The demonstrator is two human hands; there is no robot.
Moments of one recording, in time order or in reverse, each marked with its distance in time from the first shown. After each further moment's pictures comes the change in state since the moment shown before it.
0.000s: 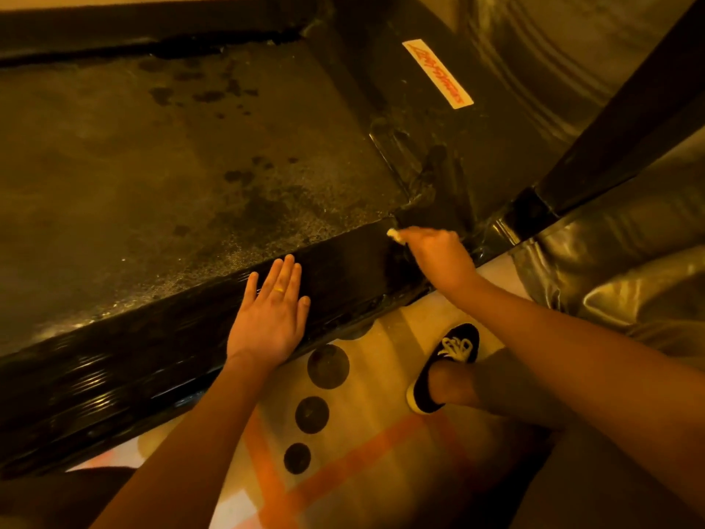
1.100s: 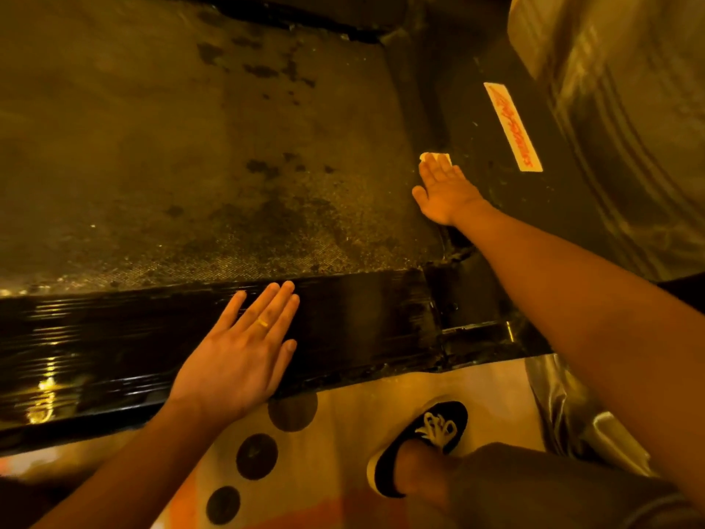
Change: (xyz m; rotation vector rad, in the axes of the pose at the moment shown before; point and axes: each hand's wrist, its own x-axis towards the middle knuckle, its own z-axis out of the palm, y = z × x) left_hand 0.001 -0.007 0.015 0.086 0.154 0.046; right_hand 0.235 0.070 0.054 -0.223 -0.630 -0.009
